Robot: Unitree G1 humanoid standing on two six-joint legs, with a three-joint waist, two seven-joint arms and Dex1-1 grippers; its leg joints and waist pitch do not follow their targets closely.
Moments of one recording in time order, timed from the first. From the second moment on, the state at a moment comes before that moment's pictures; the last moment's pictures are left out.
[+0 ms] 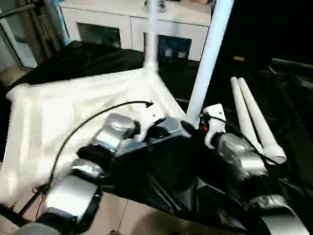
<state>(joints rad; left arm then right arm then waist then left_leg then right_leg) -0.83 0.14 -0.24 0.94 0.14 0.09 -0.95 -0.55 -0.13 -0.03 0.69 0.13 0.18 0.45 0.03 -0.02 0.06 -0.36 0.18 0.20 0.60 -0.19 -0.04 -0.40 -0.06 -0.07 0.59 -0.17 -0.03</state>
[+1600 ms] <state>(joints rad) -0.77 0.21 -0.27 0.80 0.14 0.16 -1.01 -0.48 -0.22 0.01 0.57 0.16 0.19 0.74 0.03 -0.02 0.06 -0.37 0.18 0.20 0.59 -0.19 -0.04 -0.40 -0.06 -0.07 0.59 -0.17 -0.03</state>
